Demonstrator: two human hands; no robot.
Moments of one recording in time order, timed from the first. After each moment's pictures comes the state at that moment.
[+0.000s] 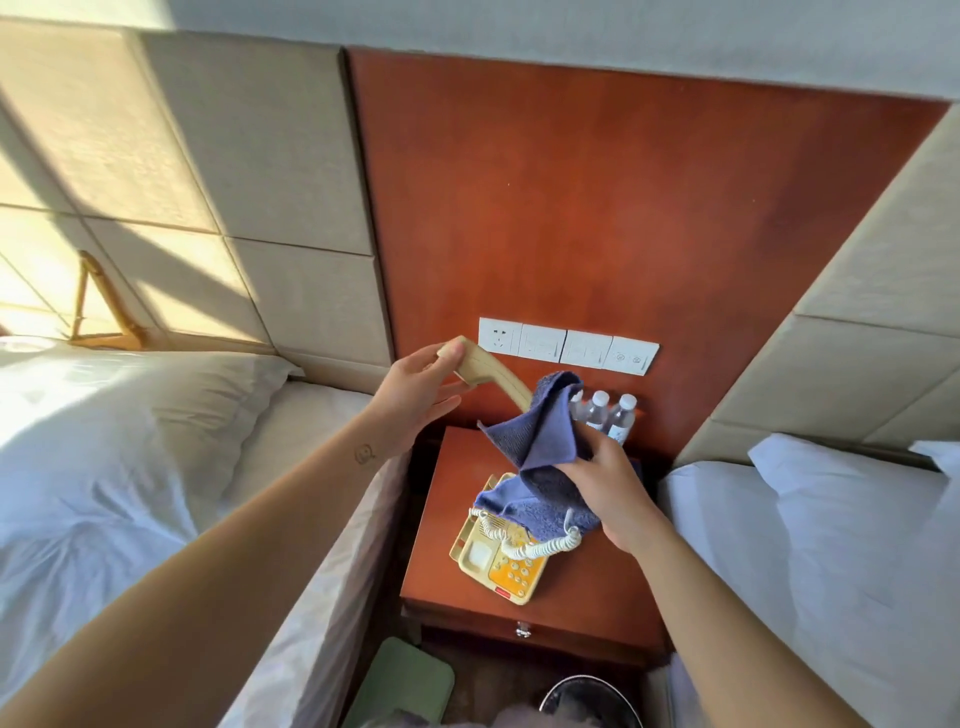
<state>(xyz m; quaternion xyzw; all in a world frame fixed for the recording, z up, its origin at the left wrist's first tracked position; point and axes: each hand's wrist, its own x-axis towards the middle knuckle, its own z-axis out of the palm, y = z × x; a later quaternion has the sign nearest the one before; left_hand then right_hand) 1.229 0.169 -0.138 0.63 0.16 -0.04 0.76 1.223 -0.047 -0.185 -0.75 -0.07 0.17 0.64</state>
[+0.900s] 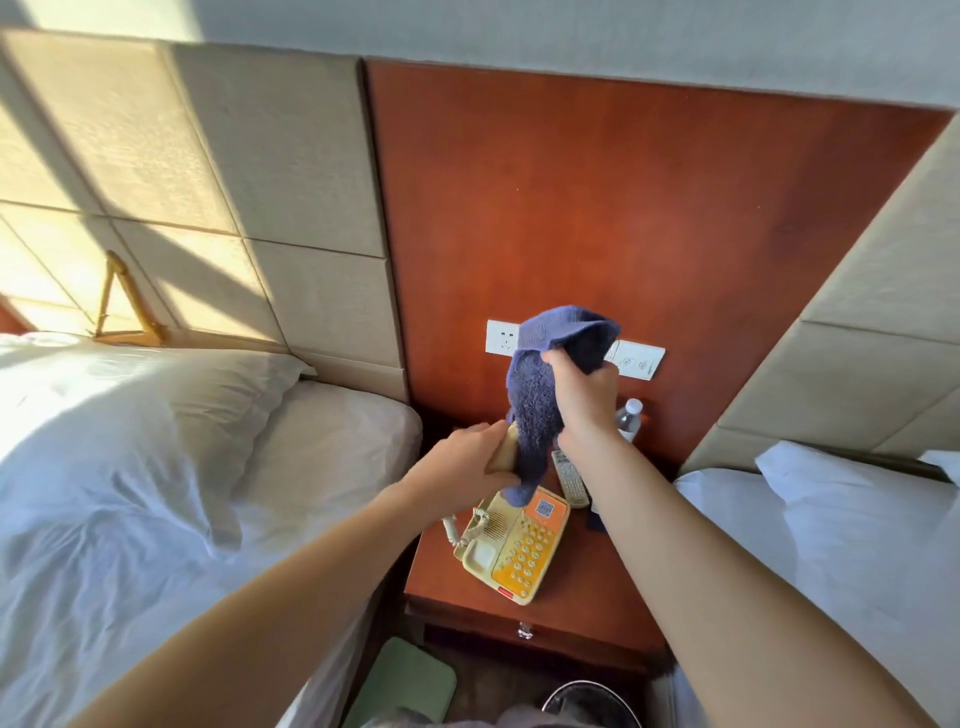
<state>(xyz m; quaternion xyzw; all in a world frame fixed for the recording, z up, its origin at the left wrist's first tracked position) 1.191 0.134 -0.179 0.96 -0.06 -0.08 0.26 1.268 0.011 -0.141 -0.65 0.20 0.01 0.73</state>
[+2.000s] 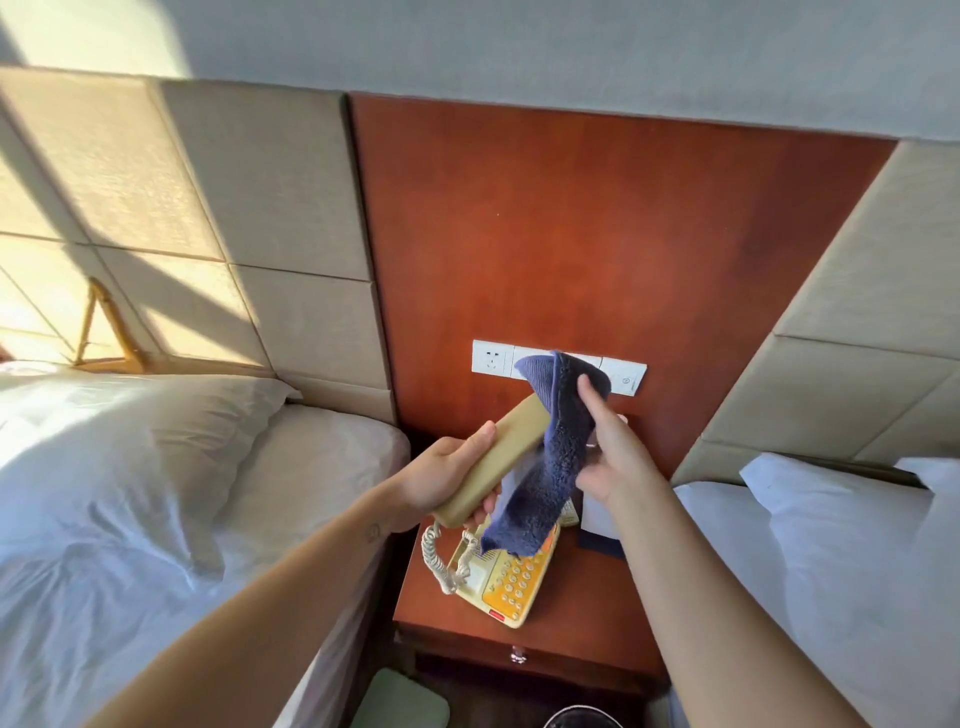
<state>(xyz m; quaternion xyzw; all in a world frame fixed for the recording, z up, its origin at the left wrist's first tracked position) 1.182 0.134 -0.157 0.71 0.02 -0.21 0.68 1.250 -0.041 -0.143 -0.44 0.19 0.21 0.85</state>
